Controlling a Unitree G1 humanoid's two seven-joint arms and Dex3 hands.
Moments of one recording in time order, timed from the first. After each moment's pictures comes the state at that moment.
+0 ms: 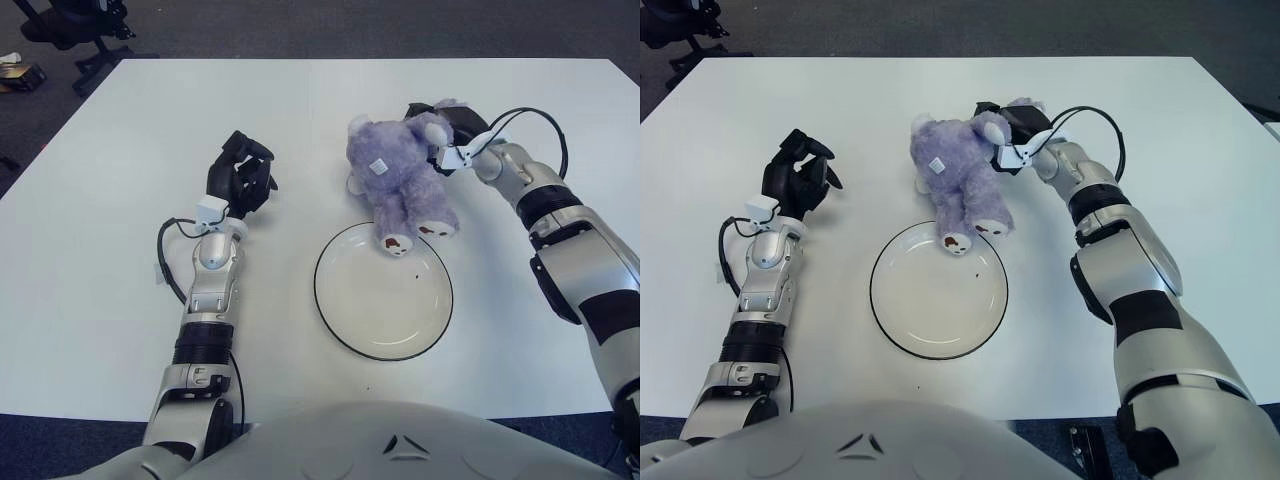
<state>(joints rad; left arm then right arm) -0.18 0.04 0.08 0.15 -0.03 -0.31 0.02 -1.06 -0.46 0.46 1.17 -0.60 -0.56 0.09</state>
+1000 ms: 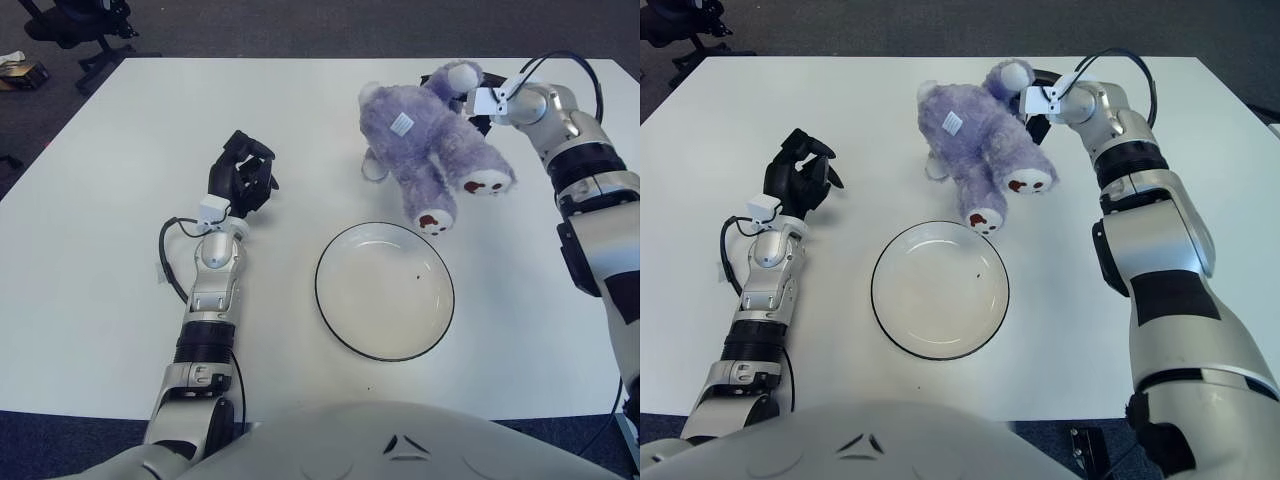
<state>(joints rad) -0.20 0.05 0.06 0.21 0.09 -0.44 0.11 -1.21 -0.54 0.38 1.11 -0.53 -0.52 0.48</state>
